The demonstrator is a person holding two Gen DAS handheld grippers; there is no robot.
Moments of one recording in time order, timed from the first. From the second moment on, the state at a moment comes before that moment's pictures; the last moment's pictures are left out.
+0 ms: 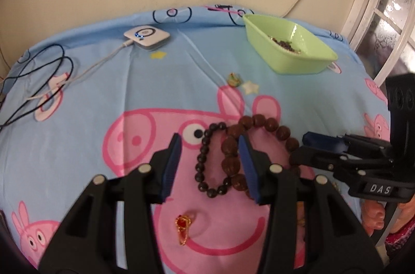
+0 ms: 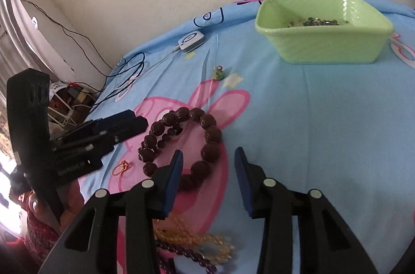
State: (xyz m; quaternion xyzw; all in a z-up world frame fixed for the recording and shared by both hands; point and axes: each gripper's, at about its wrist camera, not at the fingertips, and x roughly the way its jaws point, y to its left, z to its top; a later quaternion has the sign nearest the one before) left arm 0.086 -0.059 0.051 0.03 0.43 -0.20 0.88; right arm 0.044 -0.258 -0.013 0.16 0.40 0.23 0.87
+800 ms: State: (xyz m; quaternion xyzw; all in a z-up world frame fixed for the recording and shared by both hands) left arm 0.093 -0.135 0.031 0.02 0.44 -0.27 0.86; right arm 0.028 -0.314 -0.005 0.17 0.35 0.14 0.91
